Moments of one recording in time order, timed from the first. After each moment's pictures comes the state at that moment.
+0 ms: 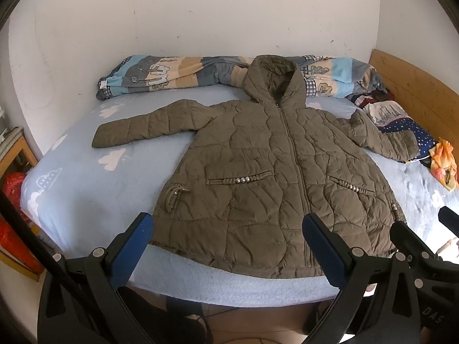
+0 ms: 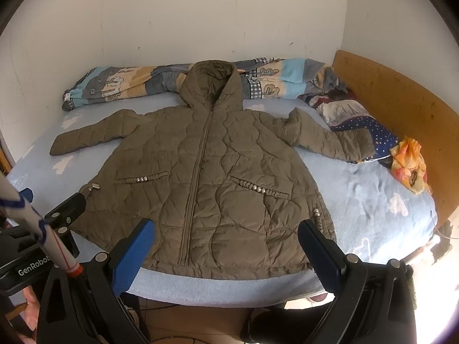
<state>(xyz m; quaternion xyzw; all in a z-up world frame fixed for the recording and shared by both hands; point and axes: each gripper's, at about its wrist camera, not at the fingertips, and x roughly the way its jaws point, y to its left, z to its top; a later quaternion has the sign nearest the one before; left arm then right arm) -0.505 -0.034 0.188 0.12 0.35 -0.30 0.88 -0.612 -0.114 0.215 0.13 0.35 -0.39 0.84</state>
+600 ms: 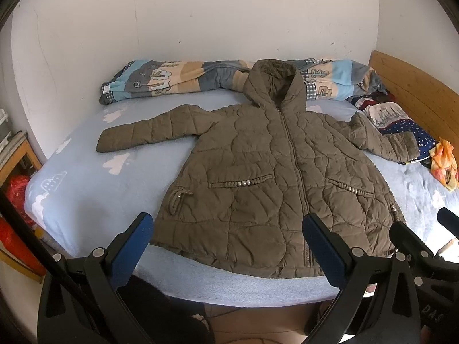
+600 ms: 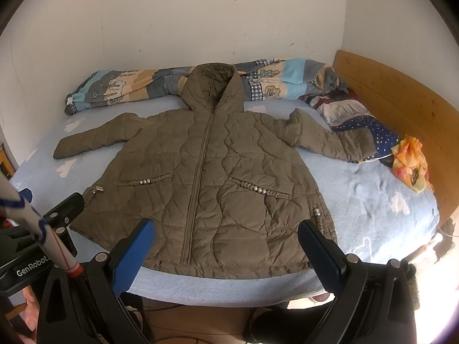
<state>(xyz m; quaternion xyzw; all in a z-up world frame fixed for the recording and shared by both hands) -0.507 -0.027 0.194 0.12 0.34 -0.30 0.88 -0.611 -0.113 0.217 0.13 0.35 -0.38 0.84</state>
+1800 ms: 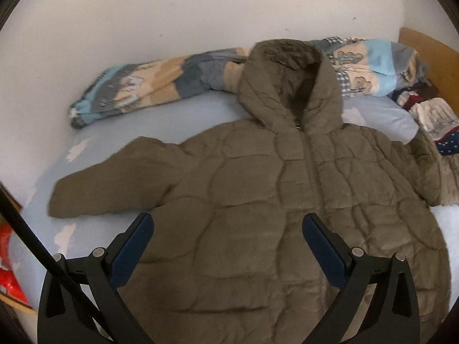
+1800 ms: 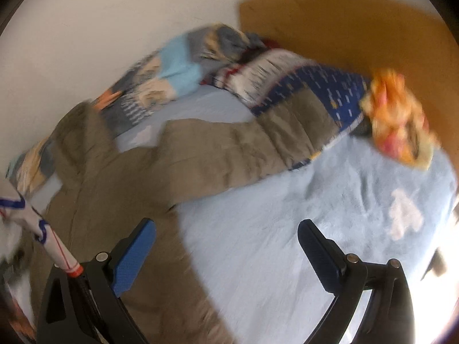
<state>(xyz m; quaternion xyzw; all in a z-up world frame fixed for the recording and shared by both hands) -0.313 -0.285 0.141 0.18 0.35 -0.27 0.88 -0.675 -0.494 0.148 0.33 0.28 -0.51 0.75</state>
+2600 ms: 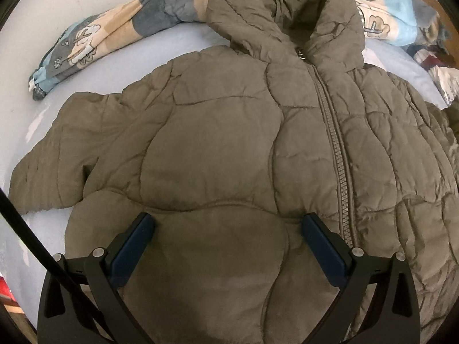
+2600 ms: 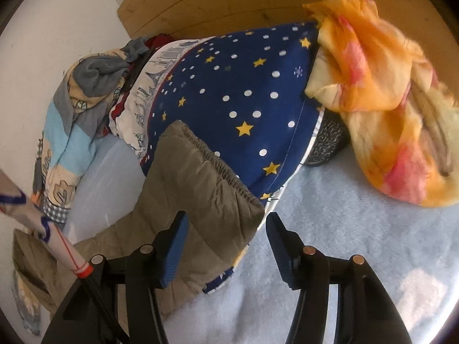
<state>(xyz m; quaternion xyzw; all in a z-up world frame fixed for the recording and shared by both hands) -0.248 -0.354 0.036 0.22 0.48 -0.26 0.81 -0.773 -0.722 0.078 0.48 0.20 -0.57 0.64</state>
